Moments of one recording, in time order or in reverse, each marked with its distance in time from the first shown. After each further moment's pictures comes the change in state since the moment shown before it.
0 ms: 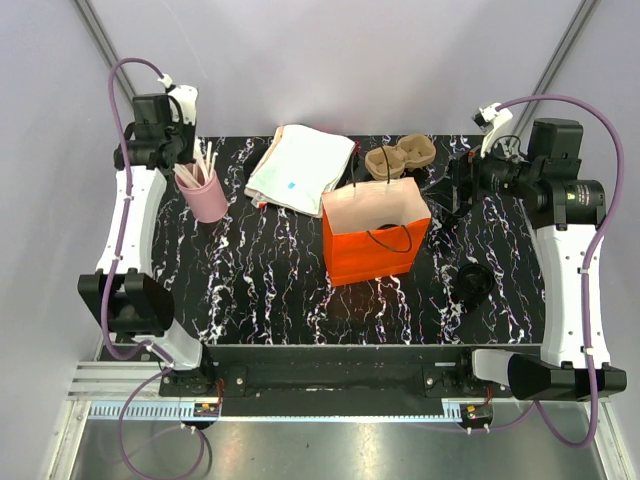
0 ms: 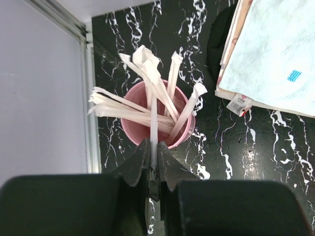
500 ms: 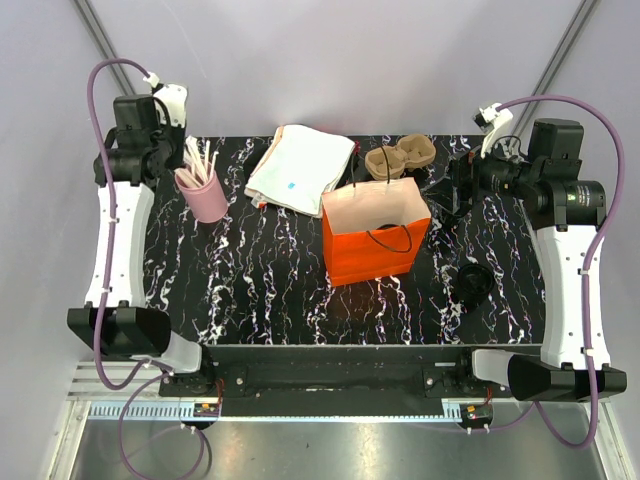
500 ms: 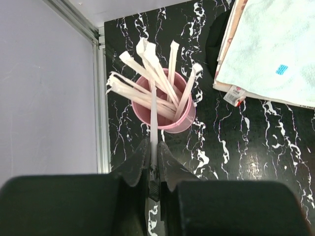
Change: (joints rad) left arm 0.000 -0.137 0.032 -0.116 -0.002 0.009; right arm 0.000 -0.004 0.000 0.000 0.000 0.000
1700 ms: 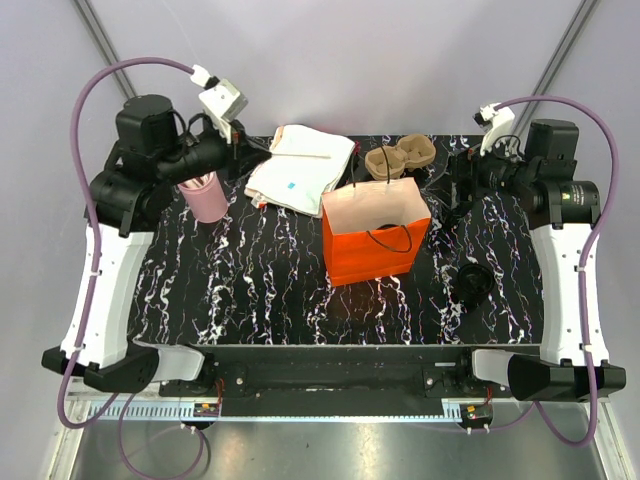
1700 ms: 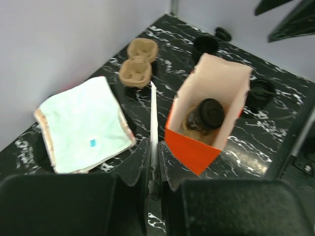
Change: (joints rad) left arm -0.367 -0.180 0.150 -0.031 0.565 -0.101; right arm 0.000 0.000 -0.043 0.059 0.121 0.023
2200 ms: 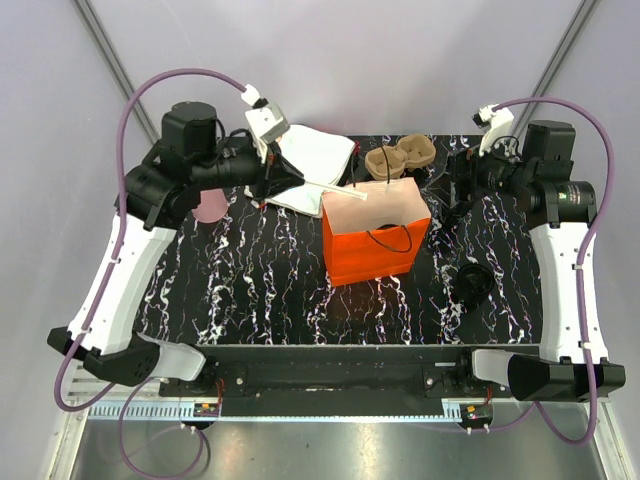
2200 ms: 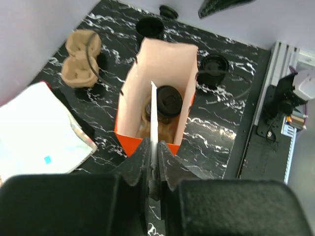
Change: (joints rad) left arm -0.160 0.051 -0.030 -0.032 0.094 0.044; right arm 0.000 0.000 -0.033 0.032 0.041 0.002
